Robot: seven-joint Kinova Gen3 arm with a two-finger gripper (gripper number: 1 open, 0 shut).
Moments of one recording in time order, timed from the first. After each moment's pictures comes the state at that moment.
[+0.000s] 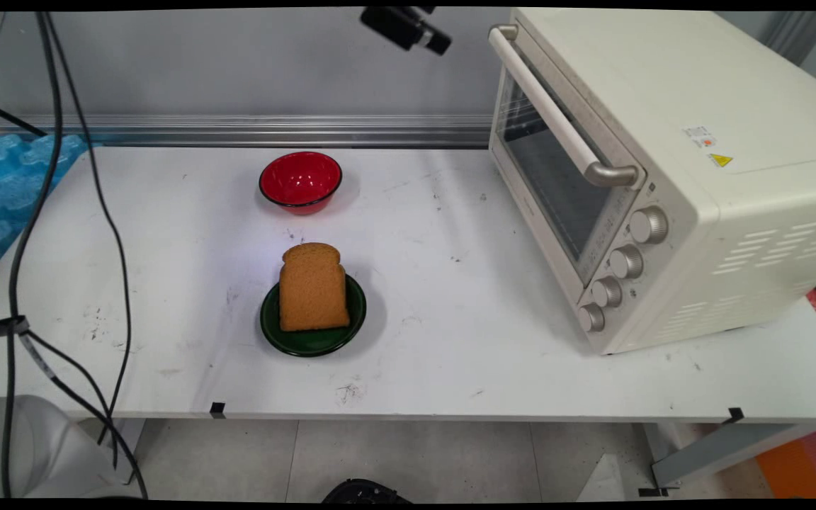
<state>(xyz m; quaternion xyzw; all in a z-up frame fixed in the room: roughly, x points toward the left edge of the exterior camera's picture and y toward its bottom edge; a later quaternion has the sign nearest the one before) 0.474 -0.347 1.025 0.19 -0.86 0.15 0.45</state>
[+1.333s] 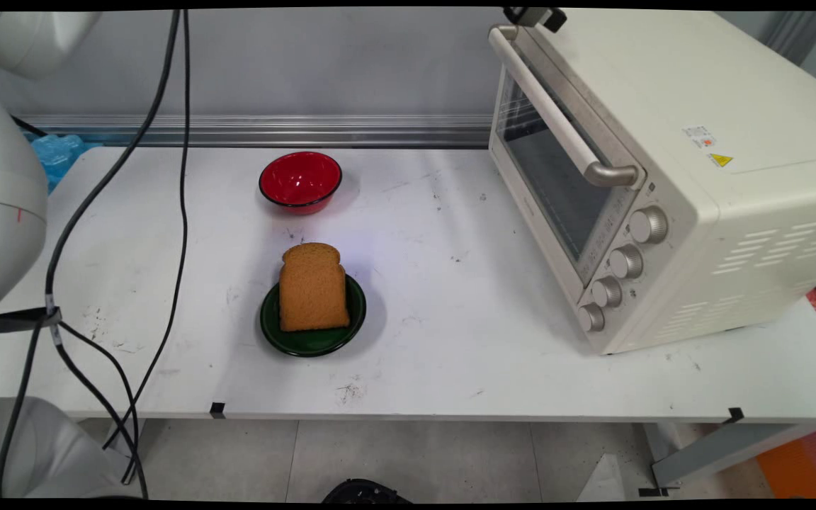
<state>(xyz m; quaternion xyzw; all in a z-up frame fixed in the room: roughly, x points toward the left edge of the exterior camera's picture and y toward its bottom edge) 0.365 -0.420 1.020 0.19 -0.85 0.15 0.47</state>
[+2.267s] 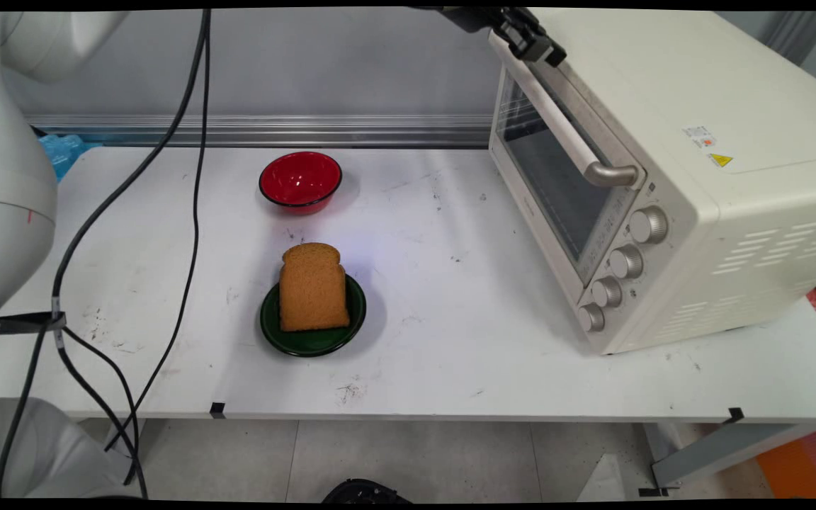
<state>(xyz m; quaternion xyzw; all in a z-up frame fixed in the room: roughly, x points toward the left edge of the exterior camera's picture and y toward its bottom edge) 0.350 -0.428 0.991 0.19 -0.86 0.13 0.45</state>
